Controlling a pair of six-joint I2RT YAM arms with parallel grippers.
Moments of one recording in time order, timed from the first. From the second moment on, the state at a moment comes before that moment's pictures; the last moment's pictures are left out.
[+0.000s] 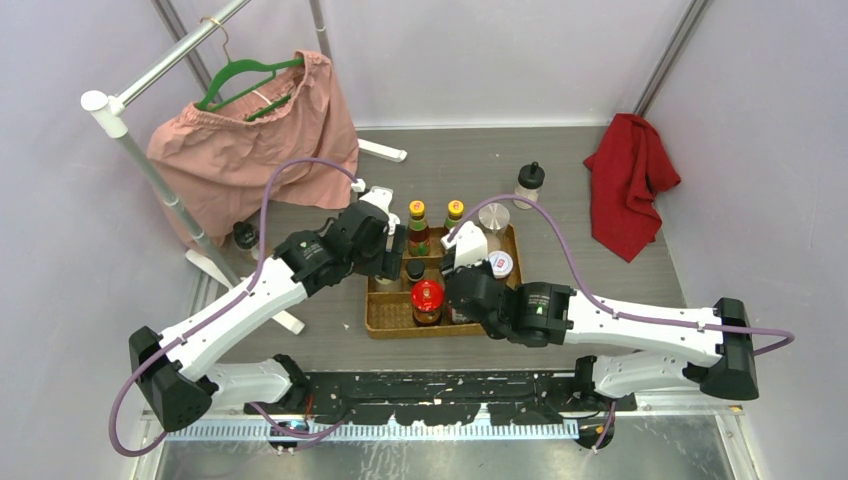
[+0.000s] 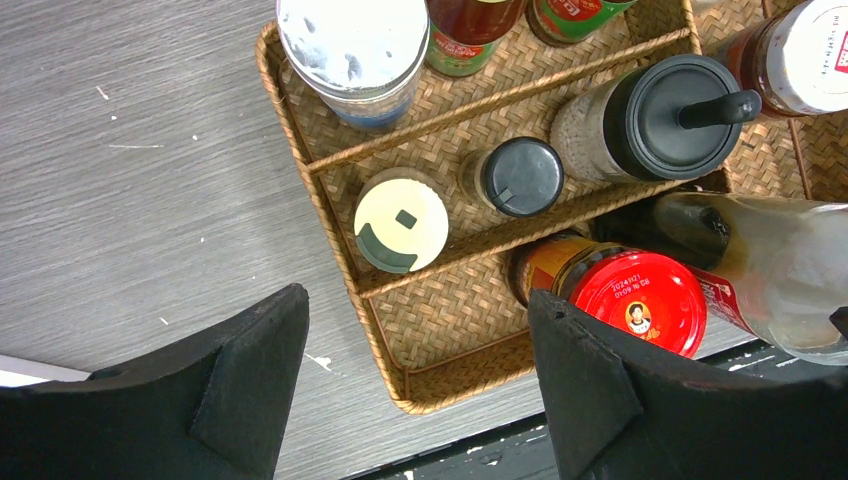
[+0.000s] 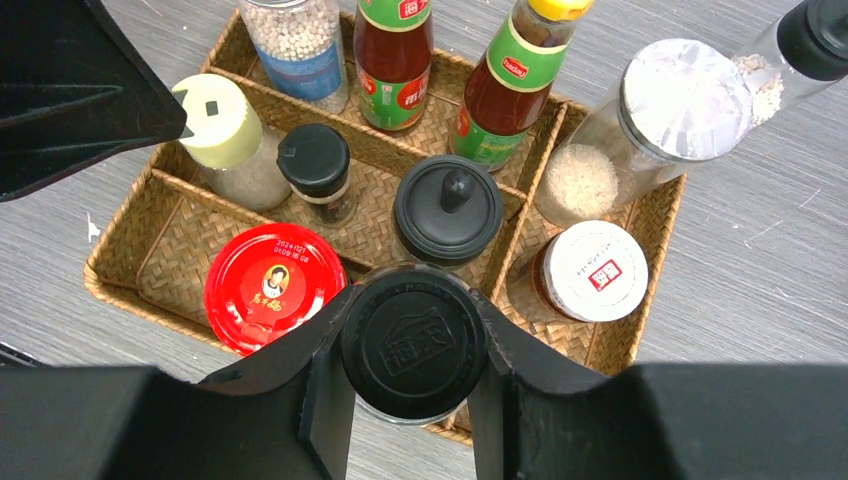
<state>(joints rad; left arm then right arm) -0.81 1.17 1.13 -0.80 -0.29 -0.42 1.30 1.17 1.00 -0.53 0.78 0.46</state>
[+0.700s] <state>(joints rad) -0.81 1.19 1.13 -0.80 -0.29 -0.42 1.27 1.00 1.12 -0.64 0.93 0.43</state>
